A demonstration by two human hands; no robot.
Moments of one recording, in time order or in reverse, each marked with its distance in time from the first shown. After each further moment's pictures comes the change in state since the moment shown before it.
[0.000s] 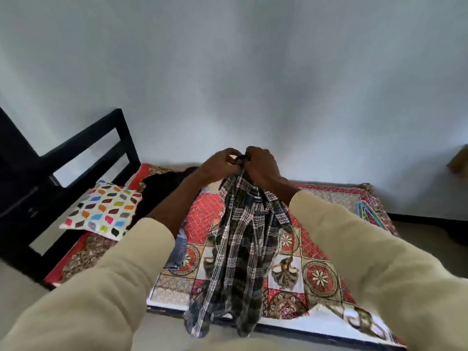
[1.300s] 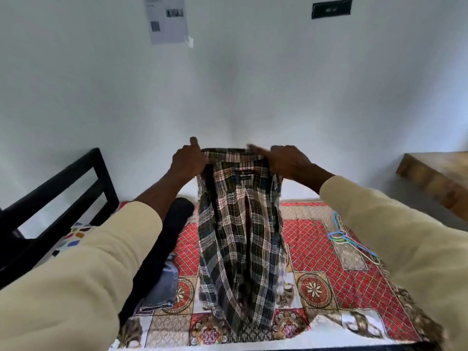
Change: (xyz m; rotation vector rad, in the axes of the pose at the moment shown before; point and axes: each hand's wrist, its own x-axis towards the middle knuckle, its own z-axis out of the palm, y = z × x) left_hand -0.010 0.049 -0.082 0.741 0.411 0.034; right_hand -0.026 -0.003 -0.122 -0.838 -0.022 -0.330
